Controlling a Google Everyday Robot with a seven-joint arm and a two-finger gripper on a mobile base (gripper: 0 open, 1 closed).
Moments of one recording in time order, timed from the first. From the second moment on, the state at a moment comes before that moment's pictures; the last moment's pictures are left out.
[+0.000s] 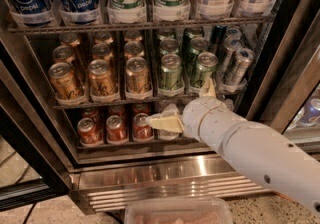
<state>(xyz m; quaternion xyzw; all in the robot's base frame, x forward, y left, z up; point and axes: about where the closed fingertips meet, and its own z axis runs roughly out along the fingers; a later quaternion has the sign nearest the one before) 0.527 -0.058 0.827 -0.29 0.77 0.05 0.57</state>
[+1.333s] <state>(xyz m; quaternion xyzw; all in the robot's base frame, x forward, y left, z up) 0.547 -0.061 0.819 -0.23 0.72 0.02 0.65</state>
